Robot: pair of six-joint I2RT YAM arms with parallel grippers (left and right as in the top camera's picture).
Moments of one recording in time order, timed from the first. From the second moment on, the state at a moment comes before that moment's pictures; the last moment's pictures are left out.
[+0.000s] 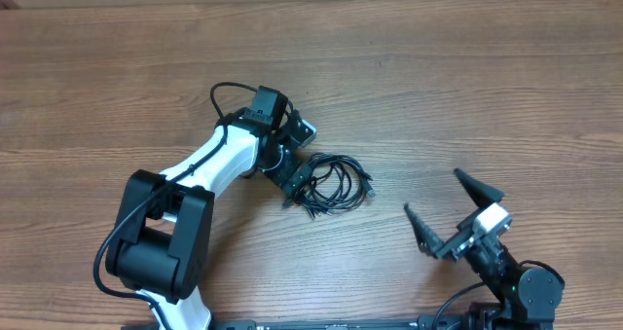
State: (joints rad) left arm -0.35 1.89 1.14 -0.61 0.19 0.37; right arm -0.04 0.01 0.02 0.19 -0.68 0.04
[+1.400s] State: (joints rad) left arm -0.40 1.90 1.19 -0.65 0.15 0.16; right arm -0.04 0.82 0.60 -0.29 -1.06 -0.01
